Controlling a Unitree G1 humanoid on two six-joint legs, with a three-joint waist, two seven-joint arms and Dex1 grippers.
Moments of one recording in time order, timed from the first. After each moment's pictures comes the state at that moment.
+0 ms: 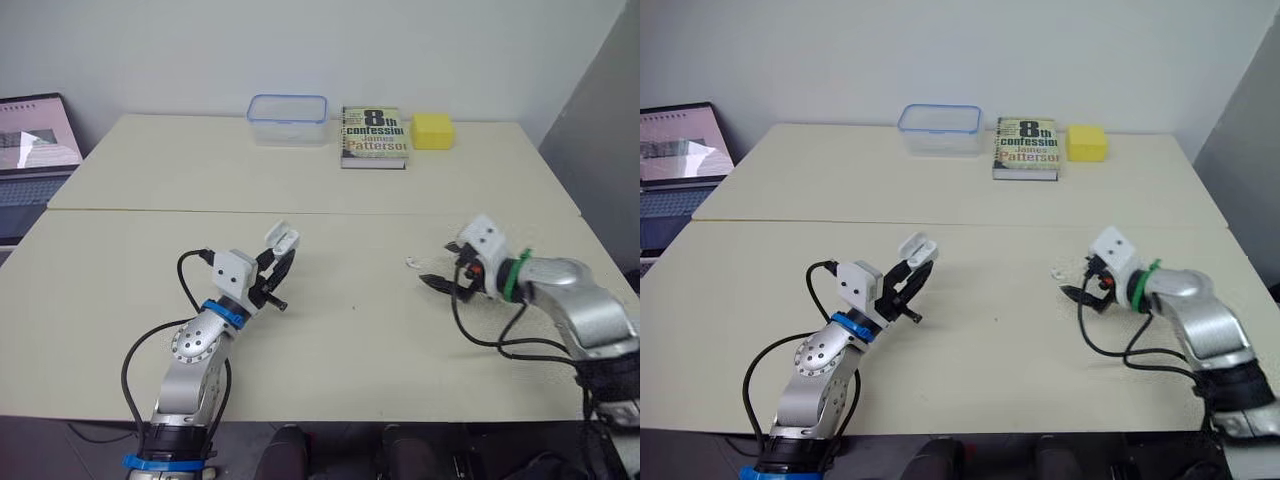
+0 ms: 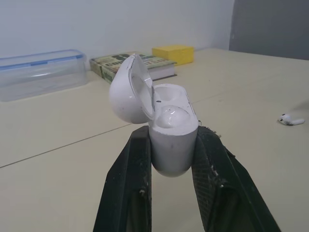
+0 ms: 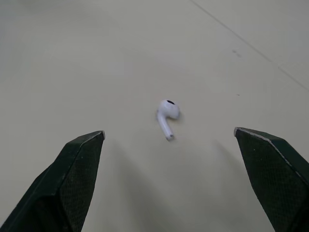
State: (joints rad) left arm -0.14 0.29 0.04 -0.06 -0.25 -0.04 -0.52; right arm -0.53 -0.67 0.16 0.03 0.18 0.62 0.80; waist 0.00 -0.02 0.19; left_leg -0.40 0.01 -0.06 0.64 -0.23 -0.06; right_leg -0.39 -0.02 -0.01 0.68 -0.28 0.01
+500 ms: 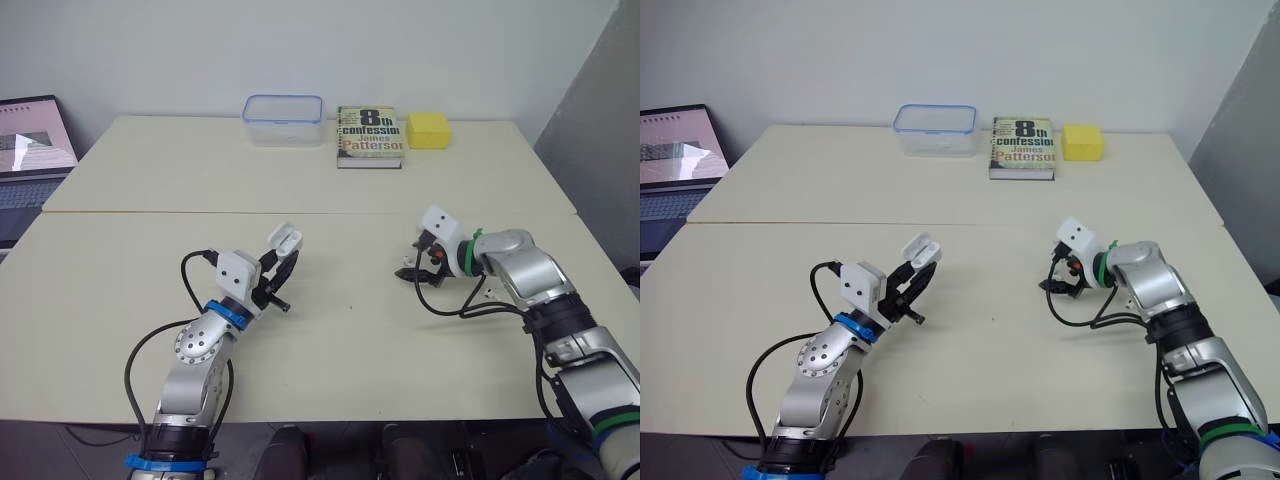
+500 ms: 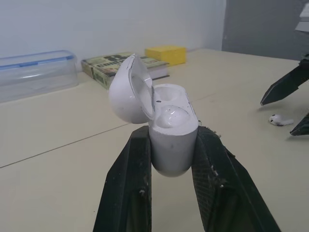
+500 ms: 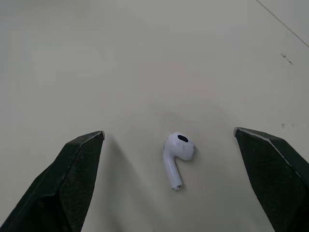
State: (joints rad) left arm -0.14 0.28 0.02 -0.06 -0.24 -0.05 -0.52; right arm -0.83 -0.56 0.32 0.44 0.05 0.56 0.94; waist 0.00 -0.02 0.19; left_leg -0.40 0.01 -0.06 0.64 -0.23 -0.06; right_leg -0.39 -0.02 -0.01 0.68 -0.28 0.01
